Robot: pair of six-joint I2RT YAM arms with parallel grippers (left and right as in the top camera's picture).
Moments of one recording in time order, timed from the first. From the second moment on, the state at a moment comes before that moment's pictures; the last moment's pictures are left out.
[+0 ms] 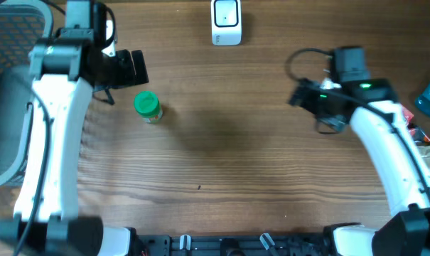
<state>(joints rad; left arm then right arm) -0.06 1.58 1.76 -1.31 -0.01 -0.24 0.16 1.50 1.20 -0.86 -0.10 0.61</state>
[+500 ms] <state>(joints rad) -0.04 1.59 1.78 -1.28 -0.02 -0.16 0.35 1.56 1.23 -0.88 -0.01 0.80</state>
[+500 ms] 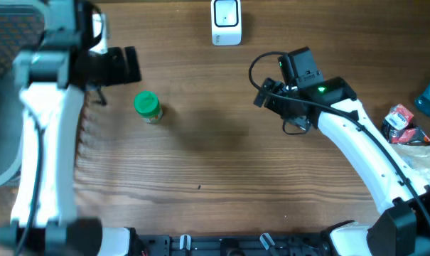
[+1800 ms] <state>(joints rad) -0.06 1.93 1.37 -0.89 0.10 -0.01 0.35 1.56 1.23 -0.90 0.09 0.80</state>
